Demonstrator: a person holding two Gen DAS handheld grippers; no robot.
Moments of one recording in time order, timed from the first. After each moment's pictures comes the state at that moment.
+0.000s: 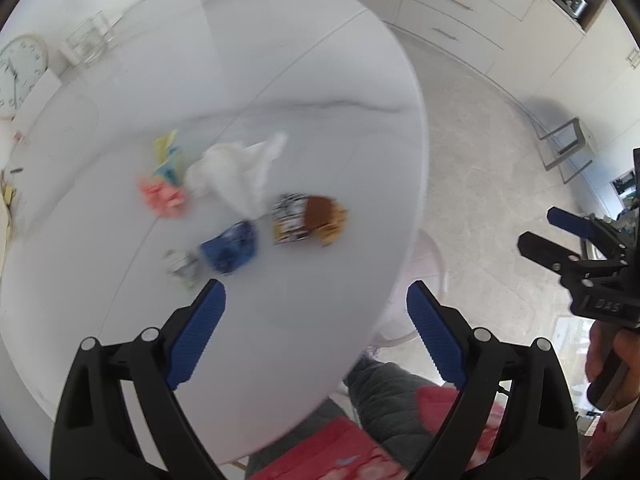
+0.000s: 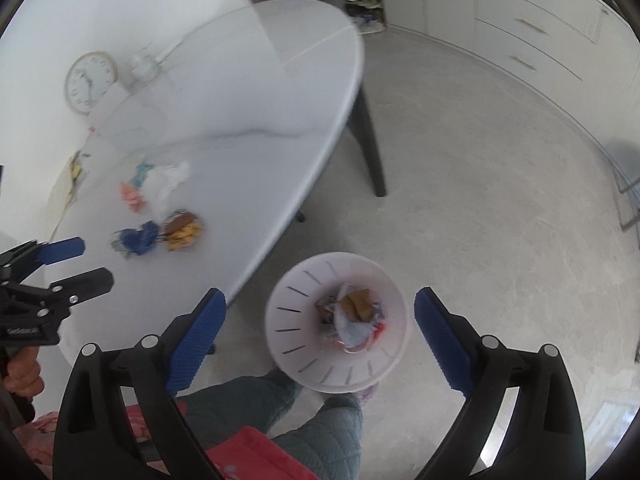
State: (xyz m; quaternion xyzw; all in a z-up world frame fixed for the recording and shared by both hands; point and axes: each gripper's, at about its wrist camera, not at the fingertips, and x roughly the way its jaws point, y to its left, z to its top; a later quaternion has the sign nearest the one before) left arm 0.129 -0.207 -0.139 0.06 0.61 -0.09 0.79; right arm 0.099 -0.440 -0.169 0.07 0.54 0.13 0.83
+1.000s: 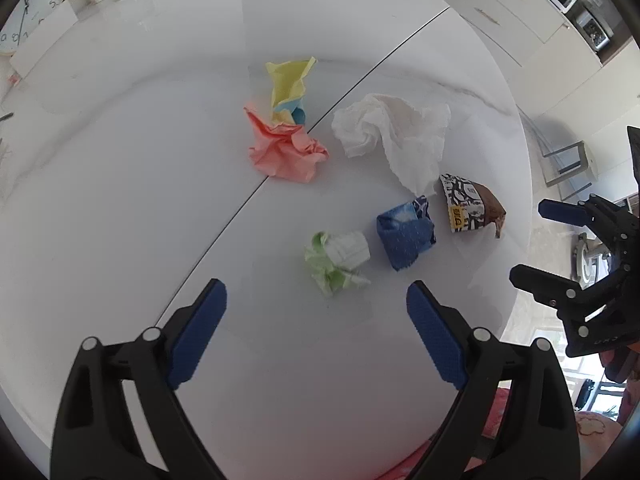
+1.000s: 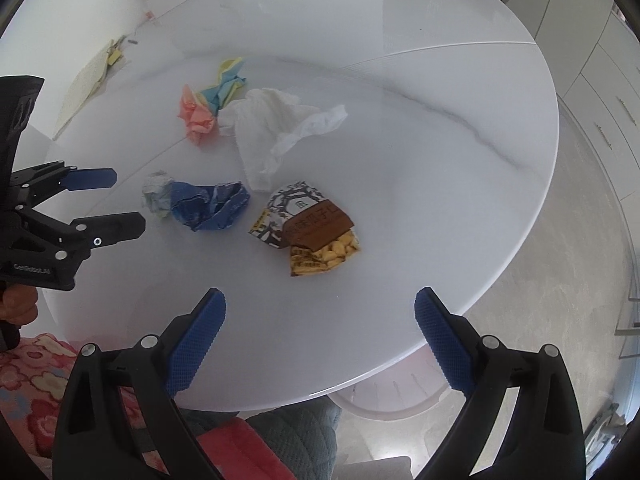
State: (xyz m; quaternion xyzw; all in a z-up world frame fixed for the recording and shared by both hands) left arm 0.162 -0.073 -0.207 0.00 0.63 -0.10 0.77; right arm 0.147 -0.291 -0.209 -0.08 0.59 0.21 0.77
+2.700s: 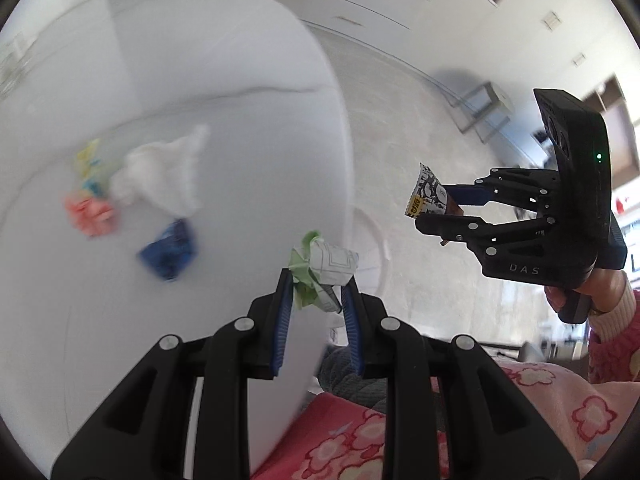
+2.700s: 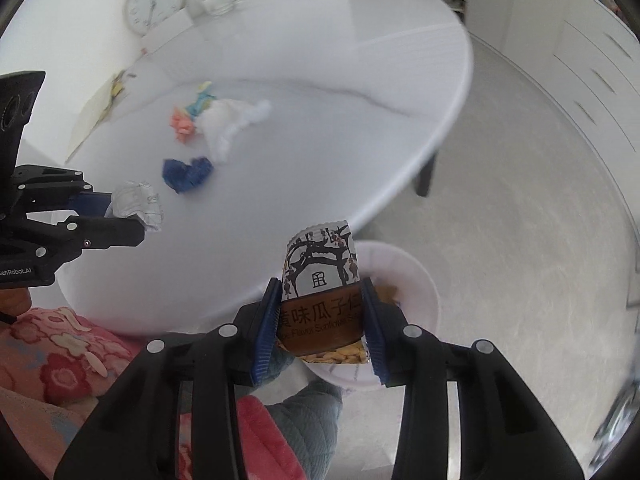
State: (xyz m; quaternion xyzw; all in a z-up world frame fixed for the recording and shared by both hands) left arm 0.111 -0.197 -0.145 0.05 0.60 -0.29 0.75; right arm 0.085 -0.414 -0.181 -0.02 0.57 0.19 0.80
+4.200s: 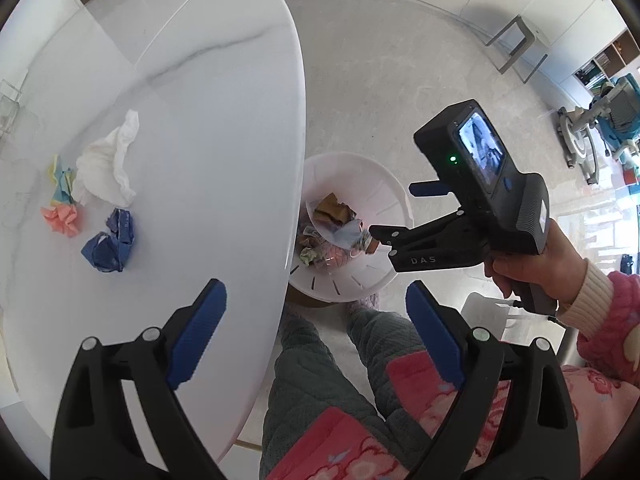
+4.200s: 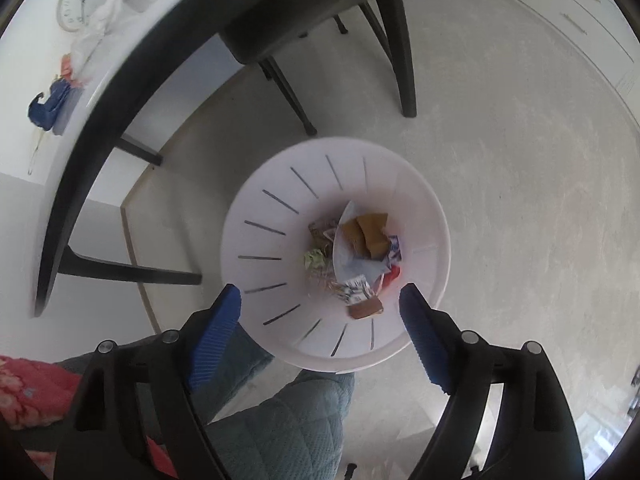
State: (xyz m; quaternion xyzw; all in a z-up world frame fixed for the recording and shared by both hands) left arm 0.090 -0.301 -0.189 0.17 0.64 -0.21 0.72; right arm 0.091 -0.452 -0.342 0.04 0.64 0.16 0.75
